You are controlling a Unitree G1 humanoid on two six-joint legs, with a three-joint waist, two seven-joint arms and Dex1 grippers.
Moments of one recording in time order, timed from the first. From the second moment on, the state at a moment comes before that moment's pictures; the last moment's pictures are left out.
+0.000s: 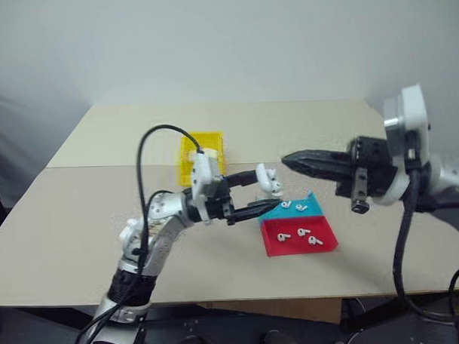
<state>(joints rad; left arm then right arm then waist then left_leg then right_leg) -0.58 0.27 -0.17 -0.12 -0.49 0.28 -0.97 -0.71 -0.90 -0.16 -0.56 1.05 0.85 0.69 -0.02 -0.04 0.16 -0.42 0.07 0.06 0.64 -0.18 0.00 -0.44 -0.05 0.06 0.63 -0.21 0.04</state>
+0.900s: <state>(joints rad) -0.56 0.24 -0.12 -0.16 -0.39 0.27 -0.77 -0.66 -0.89 -0.25 -0.54 0.92 0.96 0.71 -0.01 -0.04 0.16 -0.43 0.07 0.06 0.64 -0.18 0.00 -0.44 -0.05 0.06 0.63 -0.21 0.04</state>
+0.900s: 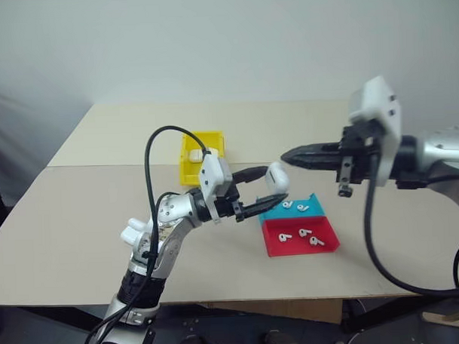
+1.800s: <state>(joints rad) -1.19 0.13 0.07 1.17 -0.01 -0.07 0.01 -0.43 -0.69 -0.18 -0.76 0.77 0.92 0.33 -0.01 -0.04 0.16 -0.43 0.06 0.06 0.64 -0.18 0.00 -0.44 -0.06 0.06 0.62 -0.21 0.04</state>
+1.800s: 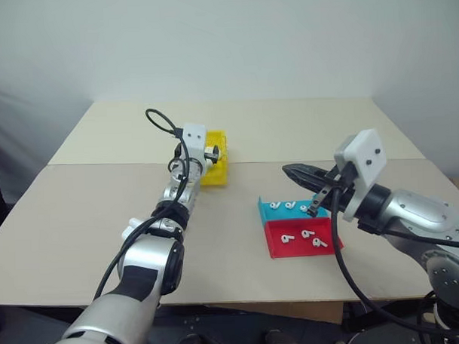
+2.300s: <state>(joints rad) -0.53 0.47 0.08 0.07 -0.36 0.25 -0.68 -0.33 -0.68 -0.09 -0.70 0.63 0.76 0.43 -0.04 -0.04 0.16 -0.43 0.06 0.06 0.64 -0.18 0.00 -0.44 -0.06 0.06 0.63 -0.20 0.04</state>
